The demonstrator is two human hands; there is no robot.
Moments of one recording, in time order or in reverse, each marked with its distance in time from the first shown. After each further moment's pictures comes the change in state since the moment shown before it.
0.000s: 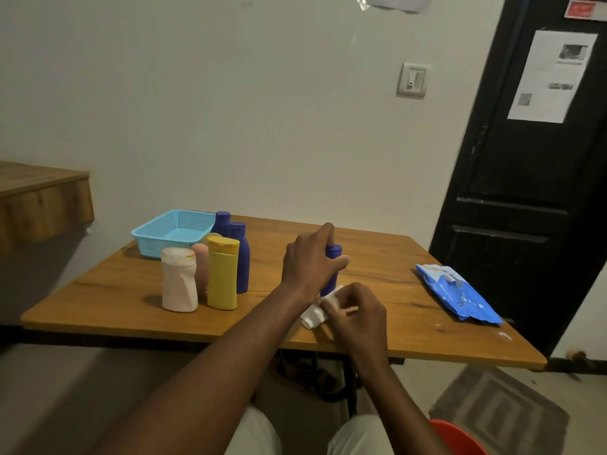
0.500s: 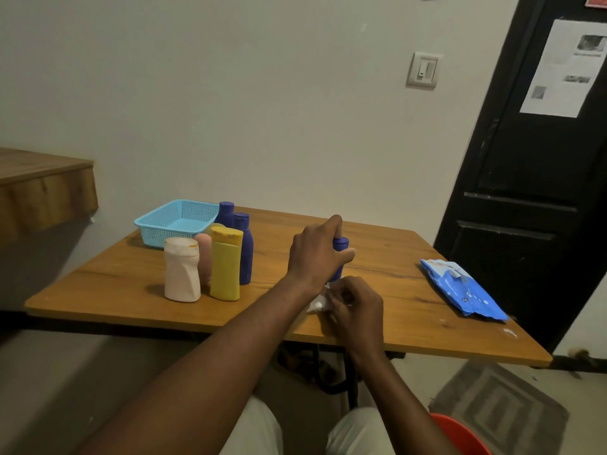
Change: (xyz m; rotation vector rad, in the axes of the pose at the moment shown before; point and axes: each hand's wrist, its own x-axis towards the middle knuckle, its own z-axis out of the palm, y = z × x) left_hand 0.001 -0.001 0.005 -0.001 0.000 0.007; right_hand 0.003 0.003 0.007 0.030 -0.002 -0.129
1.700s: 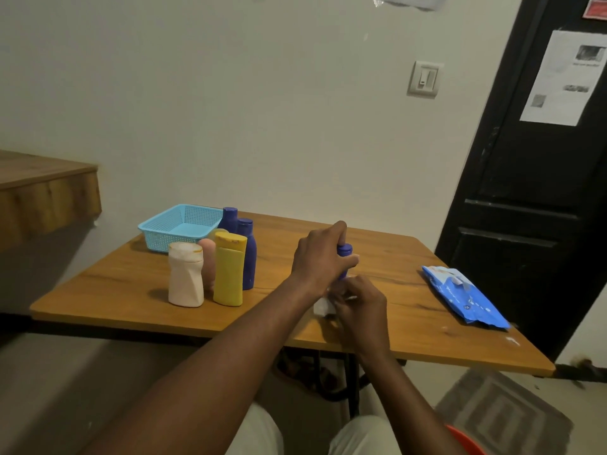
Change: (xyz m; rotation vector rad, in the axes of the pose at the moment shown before) left_hand 0.004 0.001 -0.006 -0.027 -0.059 0.006; right_hand 0.013 0.001 -0.003 -0.053 -0.049 -0.005
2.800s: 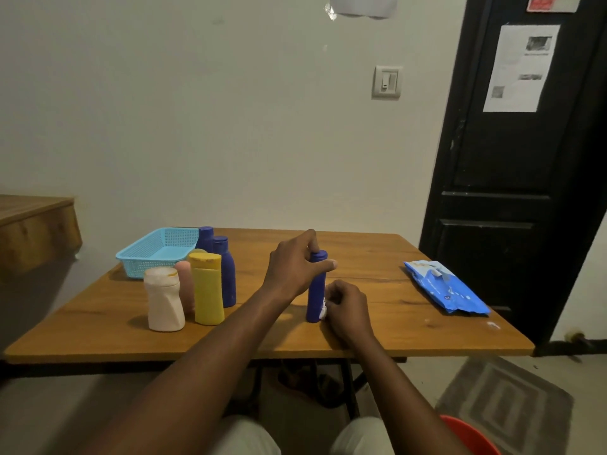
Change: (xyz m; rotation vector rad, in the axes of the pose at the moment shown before) left_hand -0.001 0.002 -0.006 -0.095 -0.062 -0.028; right_hand 0.019 0.020 -0.003 0.119 -0.115 0.353
